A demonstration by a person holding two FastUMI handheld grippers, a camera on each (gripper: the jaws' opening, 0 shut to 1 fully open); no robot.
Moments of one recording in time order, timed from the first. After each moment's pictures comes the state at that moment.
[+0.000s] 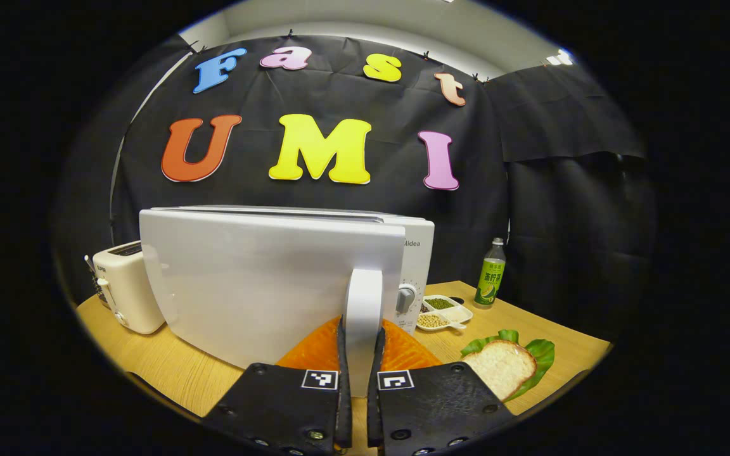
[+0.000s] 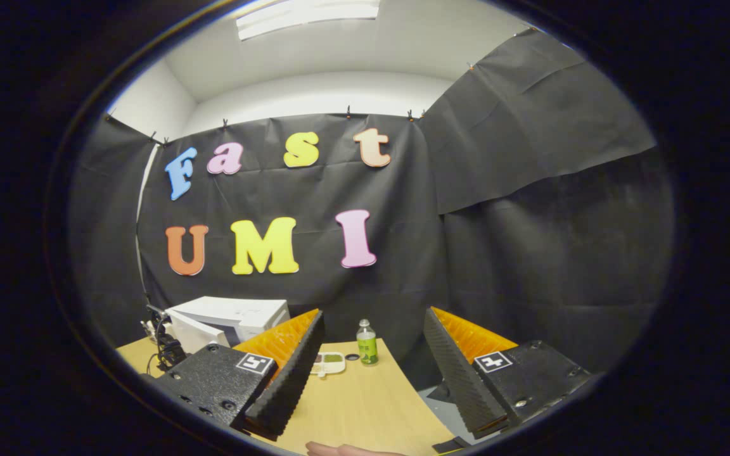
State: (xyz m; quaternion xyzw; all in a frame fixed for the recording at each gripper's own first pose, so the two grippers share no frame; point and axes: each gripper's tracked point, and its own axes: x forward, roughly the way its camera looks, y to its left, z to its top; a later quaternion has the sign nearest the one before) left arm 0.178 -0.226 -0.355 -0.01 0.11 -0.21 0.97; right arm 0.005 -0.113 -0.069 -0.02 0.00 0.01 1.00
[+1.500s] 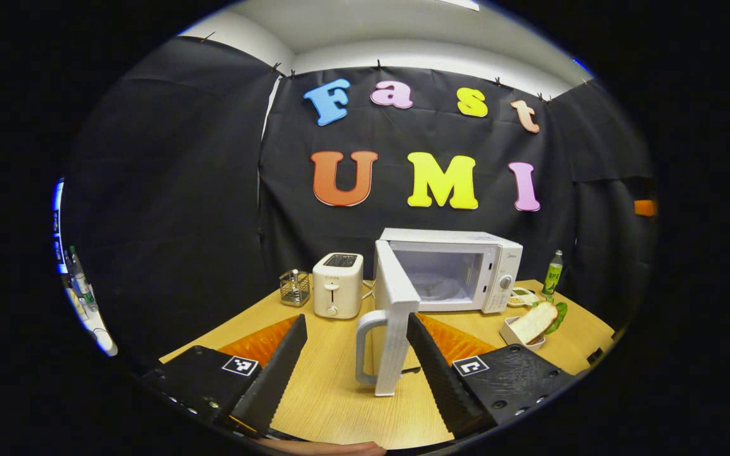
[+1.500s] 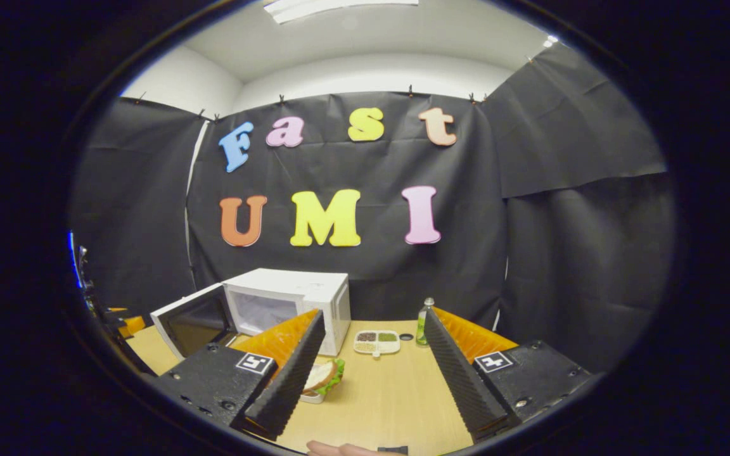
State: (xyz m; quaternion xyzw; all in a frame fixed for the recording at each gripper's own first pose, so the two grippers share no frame) left arm -0.007 0.061 -0.239 0.01 0.10 0.01 0.99; right arm 0.021 -0.006 -0.117 -0.07 0.07 0.11 0.99
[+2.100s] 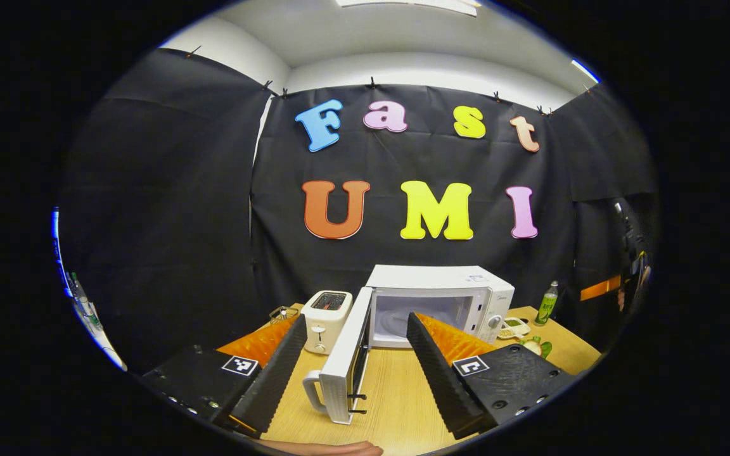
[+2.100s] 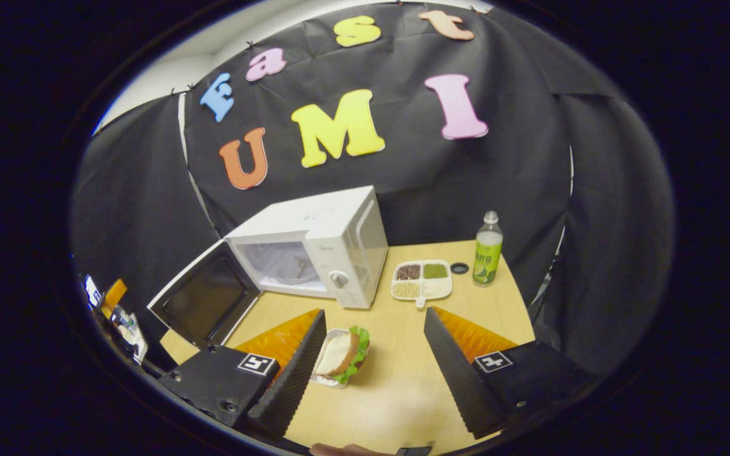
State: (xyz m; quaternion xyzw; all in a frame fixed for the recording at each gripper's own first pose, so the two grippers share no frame) left arm 0.030 0.028 -0.157 0.02 0.06 0.01 1.00; right arm 0.163 0.018 -0.260 0.00 0.34 0.18 0.92
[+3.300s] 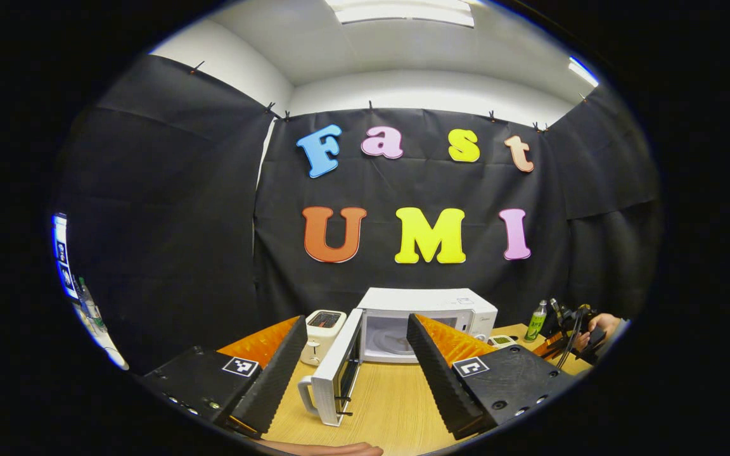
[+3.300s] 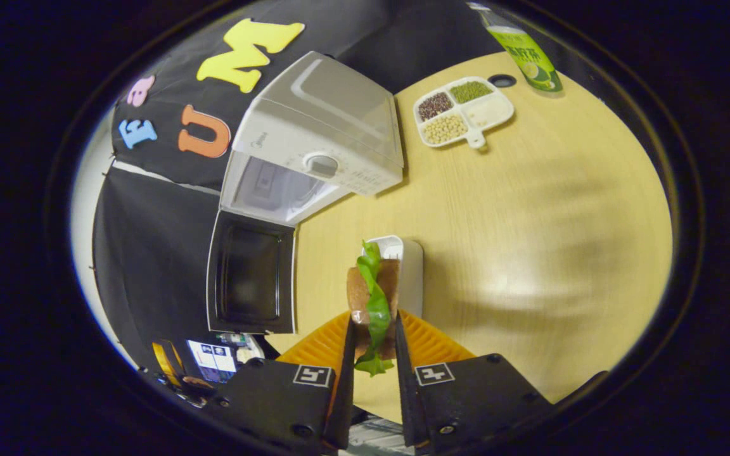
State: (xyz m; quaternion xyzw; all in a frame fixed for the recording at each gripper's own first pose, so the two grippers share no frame) left arm -0.008 0.006 -0.122 0.01 0.02 0.01 1.00; right arm 0.127 0.076 -0.377 0.20 0.59 0.24 0.74
